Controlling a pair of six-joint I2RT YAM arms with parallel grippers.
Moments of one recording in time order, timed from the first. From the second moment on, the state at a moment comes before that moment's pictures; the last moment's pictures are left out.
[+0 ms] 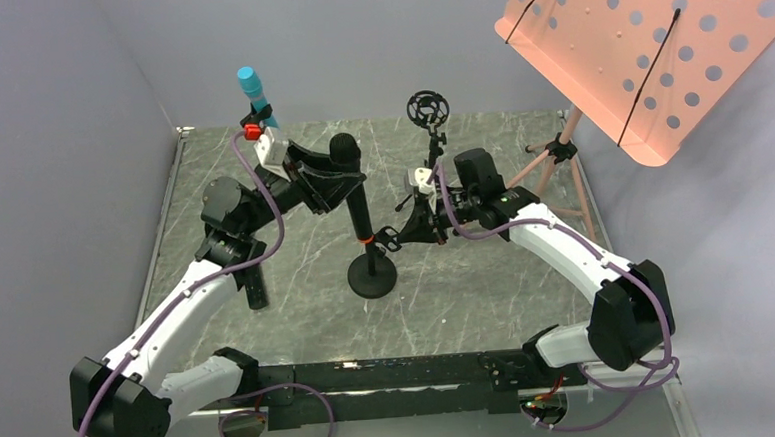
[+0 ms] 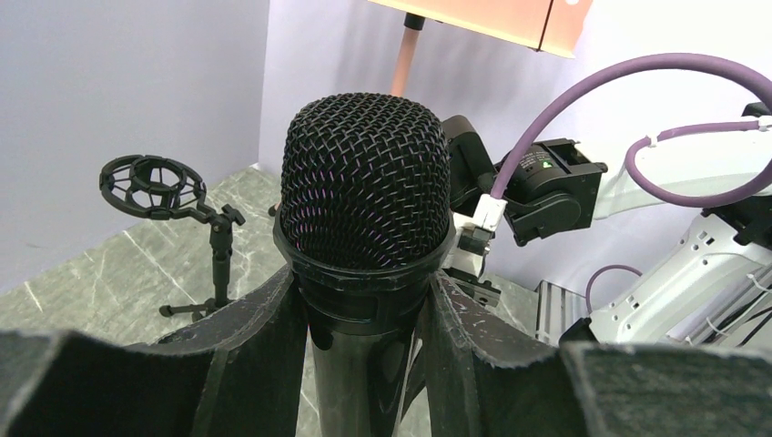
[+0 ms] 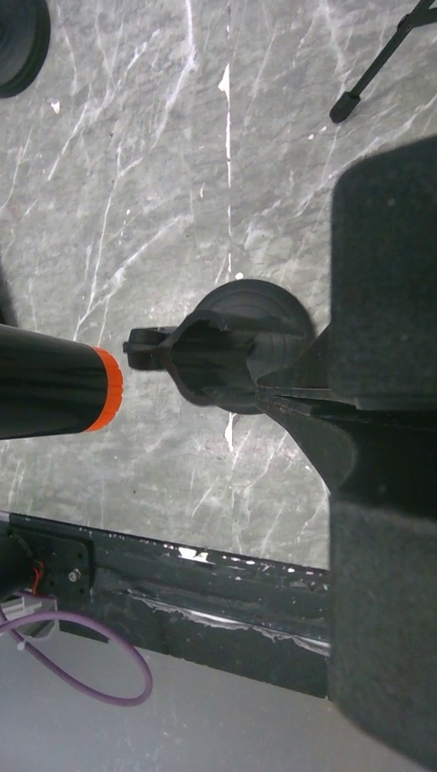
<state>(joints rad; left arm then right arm) -0.45 1.05 0.87 0.56 0.63 -0.46 0.48 1.36 1.02 -0.36 -1.04 -0.54</state>
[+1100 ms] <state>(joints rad) -0.53 1.13 0.80 0.72 0.47 -0.49 0.50 1.39 0.95 -0.24 -0.98 -0.50</state>
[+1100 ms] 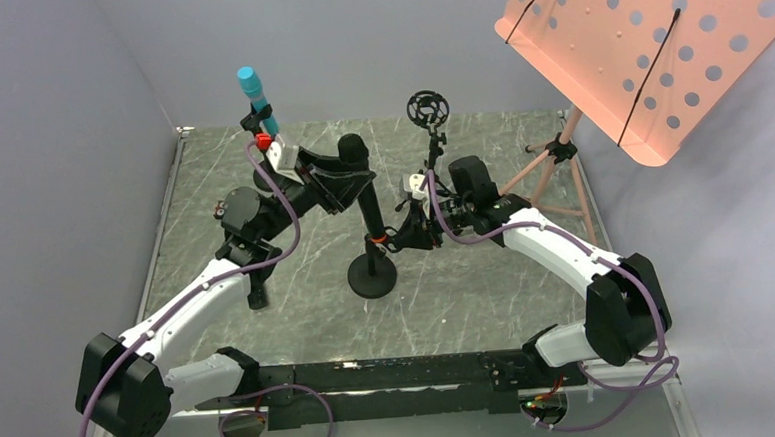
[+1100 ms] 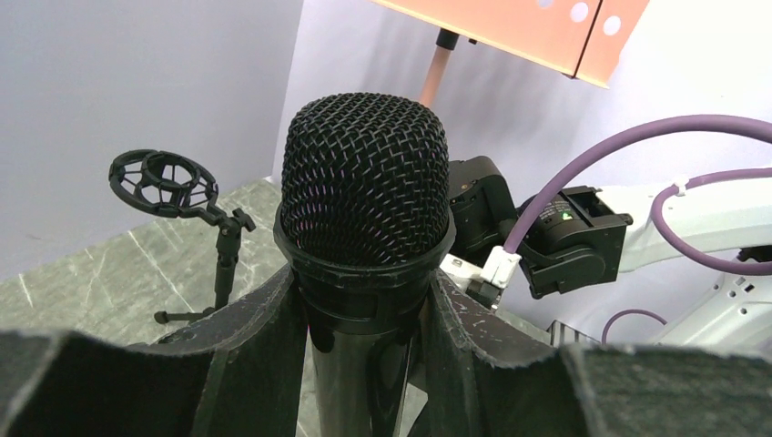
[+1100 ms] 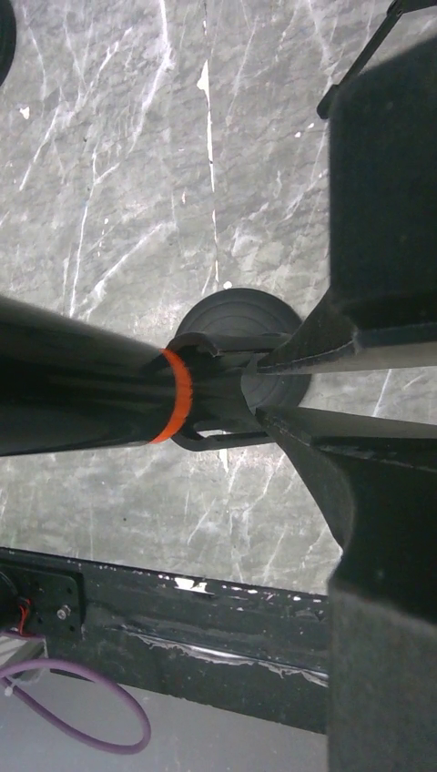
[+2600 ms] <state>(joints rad) -0.58 1.13 0.63 1.03 0.29 -0.57 0.50 1.37 0.93 -0.22 -1.00 -0.51</state>
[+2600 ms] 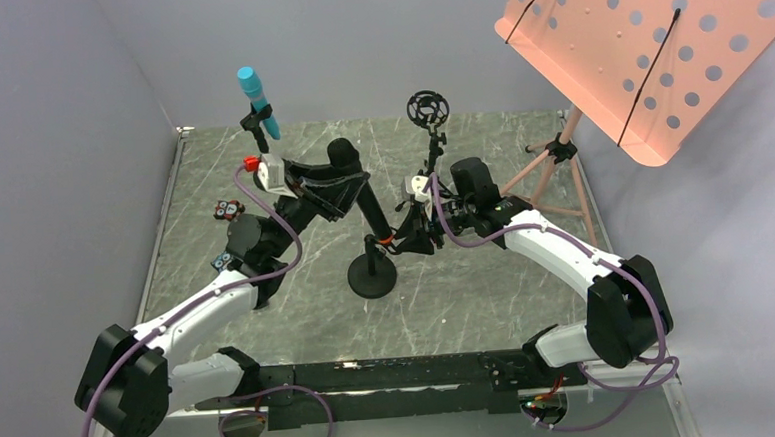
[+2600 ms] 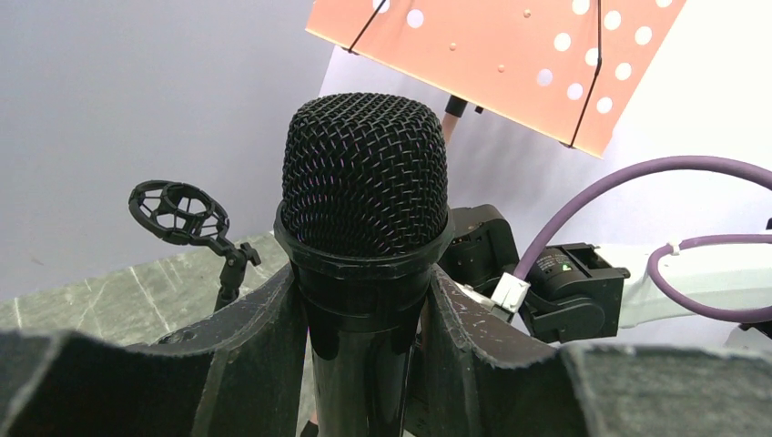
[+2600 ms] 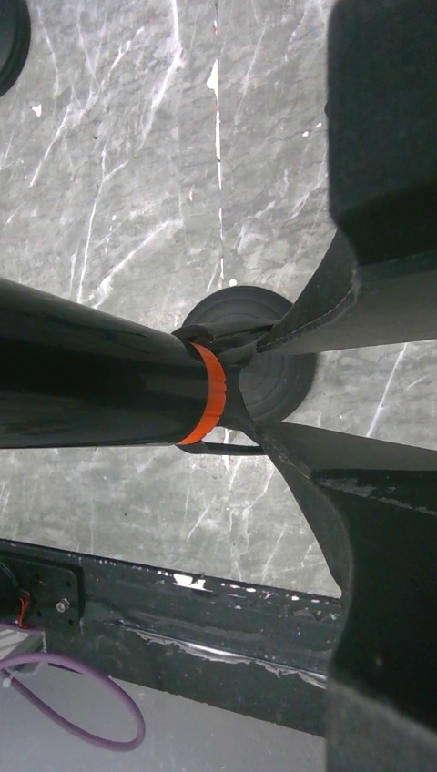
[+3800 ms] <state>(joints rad) -0.58 1.21 0.51 1.37 0.21 -0.62 0.50 1.37 0.93 -0.21 -1.01 -0.51</state>
